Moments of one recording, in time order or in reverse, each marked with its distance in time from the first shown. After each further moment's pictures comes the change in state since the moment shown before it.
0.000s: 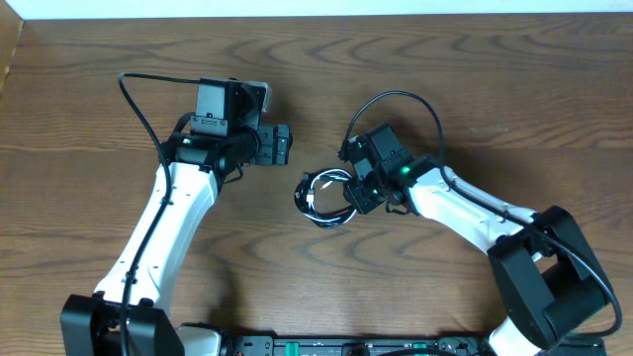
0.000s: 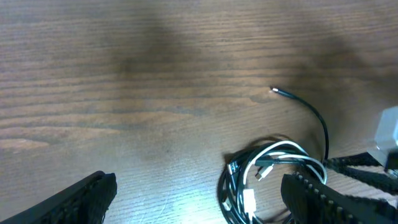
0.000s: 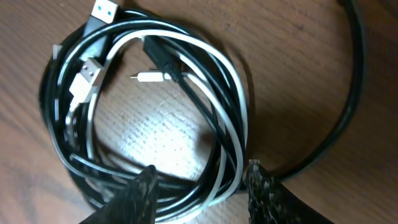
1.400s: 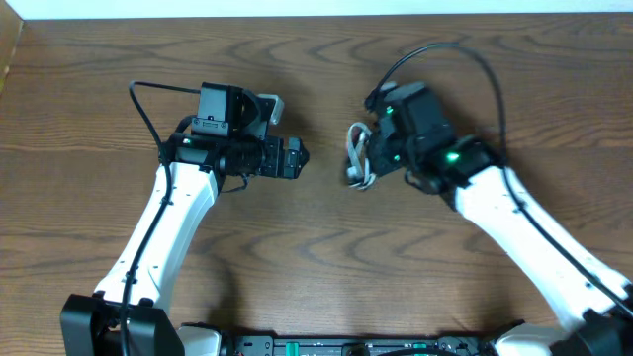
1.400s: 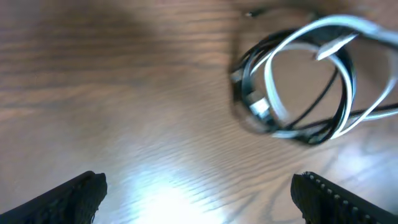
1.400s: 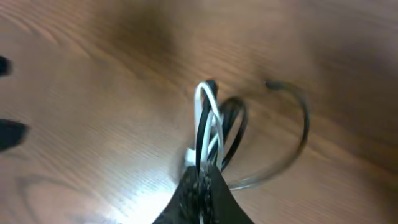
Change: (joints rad) left arm 0.000 0.003 -0.002 -0.082 0.234 0.030; right arm -0.068 -0.282 0.216 -0.232 0.161 0.102
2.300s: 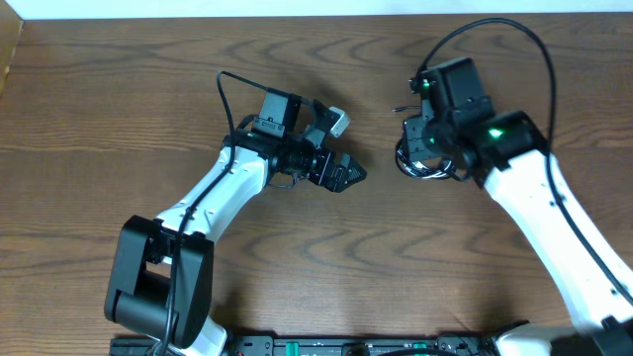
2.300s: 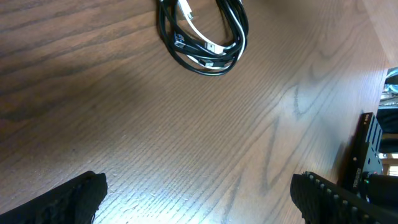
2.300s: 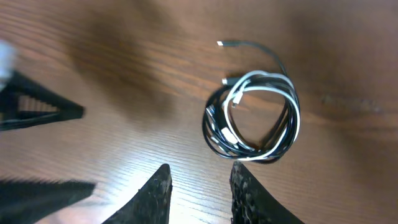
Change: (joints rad) left arm -0.177 0.243 -0.016 0.259 0.287 0.098; right arm -0.105 0.013 0.154 -0.285 0.118 0.056
